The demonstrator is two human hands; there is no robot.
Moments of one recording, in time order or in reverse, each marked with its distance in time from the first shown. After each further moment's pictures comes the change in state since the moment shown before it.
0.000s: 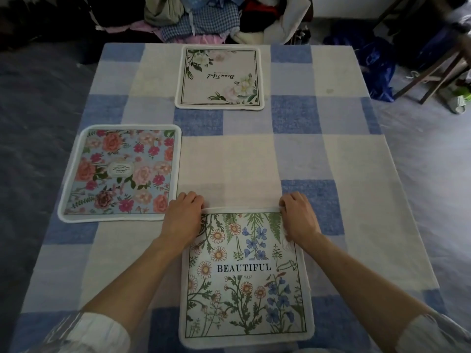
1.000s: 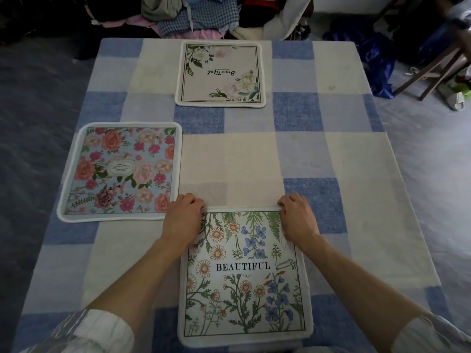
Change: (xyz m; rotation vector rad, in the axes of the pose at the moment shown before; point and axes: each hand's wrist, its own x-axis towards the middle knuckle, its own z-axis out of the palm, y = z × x) left_hand -0.004 -0.008 0.006 -0.106 0.011 -0.011; right_hand -0.003 -0.006 0.009 0.037 -0.045 0.041
